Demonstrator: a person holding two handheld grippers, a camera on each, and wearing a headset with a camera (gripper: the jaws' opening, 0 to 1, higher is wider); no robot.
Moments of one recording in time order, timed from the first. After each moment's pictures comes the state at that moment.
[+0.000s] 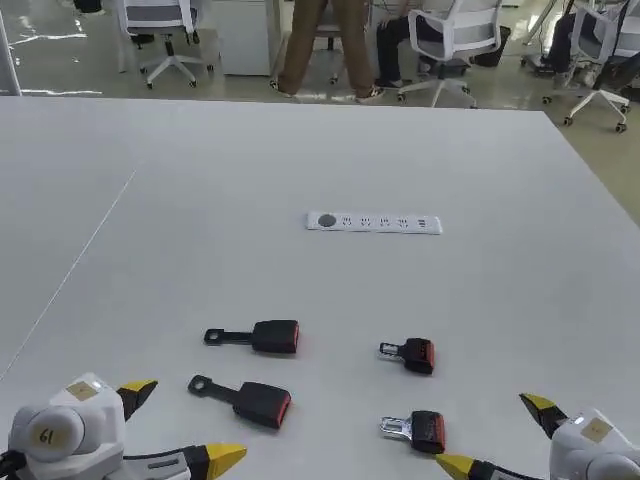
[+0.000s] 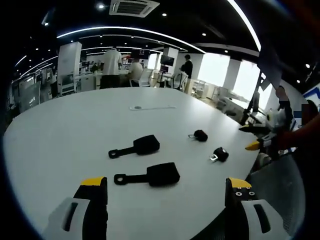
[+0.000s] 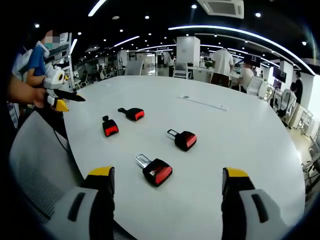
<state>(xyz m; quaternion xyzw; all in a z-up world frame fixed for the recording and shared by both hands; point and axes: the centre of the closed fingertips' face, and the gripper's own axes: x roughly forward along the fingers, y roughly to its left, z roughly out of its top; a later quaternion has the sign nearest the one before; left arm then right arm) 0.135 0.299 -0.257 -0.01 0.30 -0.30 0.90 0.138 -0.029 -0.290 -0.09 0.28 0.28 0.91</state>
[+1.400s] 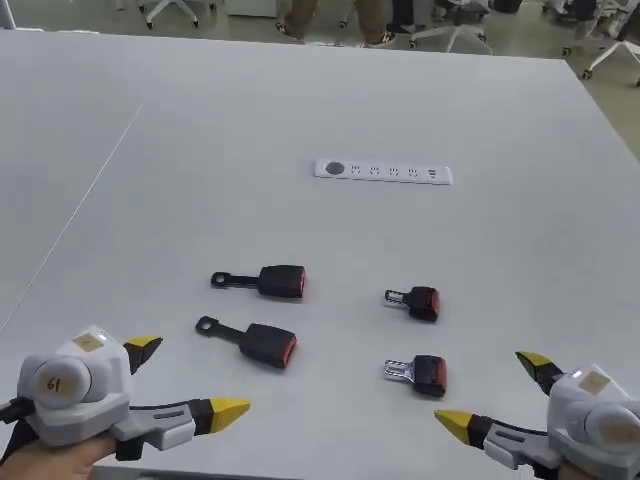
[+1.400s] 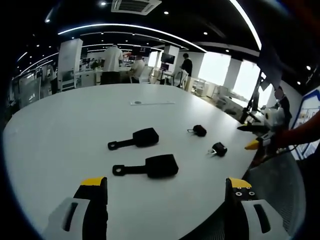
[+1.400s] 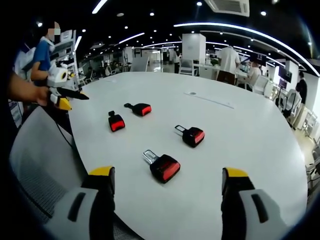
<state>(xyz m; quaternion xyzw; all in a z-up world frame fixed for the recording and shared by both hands) 0.135 0.302 -0.259 -0.02 0.30 -0.30 0.91 0.141 -0.017 -0.288 -0.09 0.29 0.30 0.91</state>
